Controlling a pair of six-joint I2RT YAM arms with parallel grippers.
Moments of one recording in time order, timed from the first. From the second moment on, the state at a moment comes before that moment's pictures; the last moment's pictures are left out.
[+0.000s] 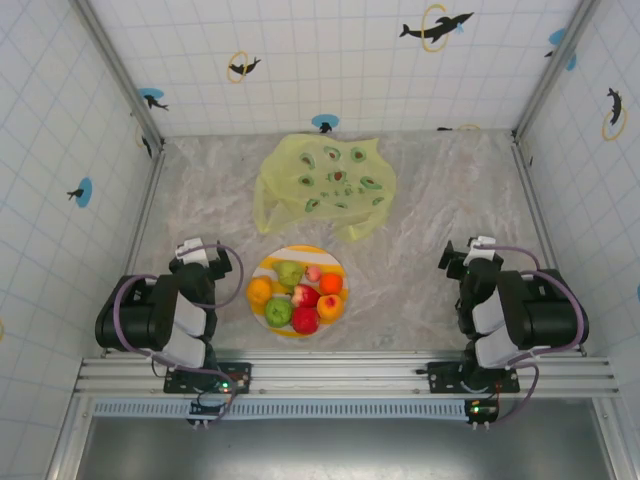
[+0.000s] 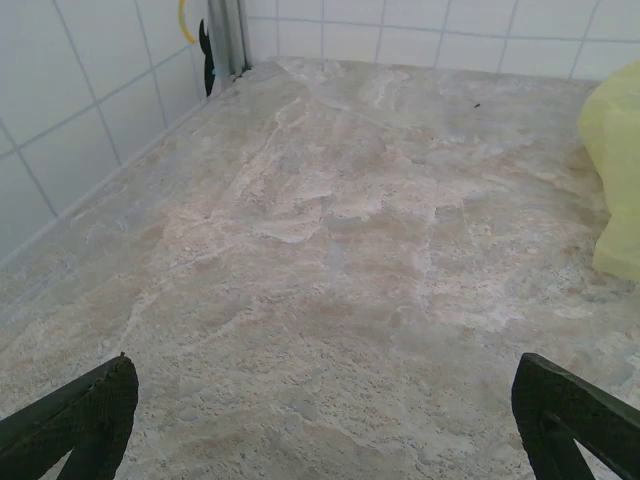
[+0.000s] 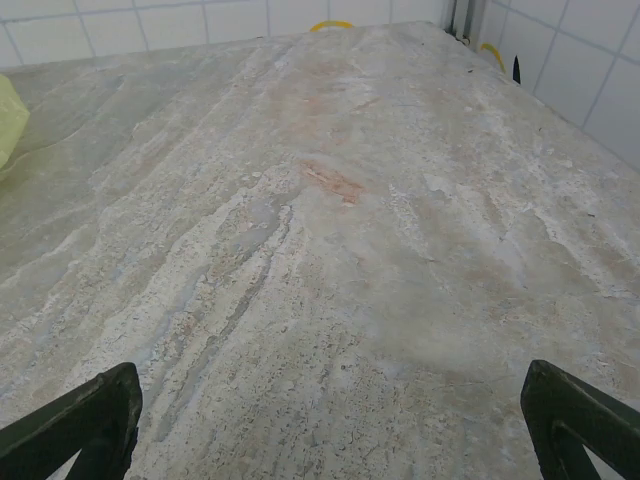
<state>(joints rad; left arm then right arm) -0.02 1.52 0.00 1.25 -0.22 -0.05 0.07 1.52 0.01 1.18 0.23 0.10</state>
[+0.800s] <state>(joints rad) -0.02 1.52 0.00 1.24 -0.20 -0.06 0.07 1.52 0.01 1.18 0.23 0.10</state>
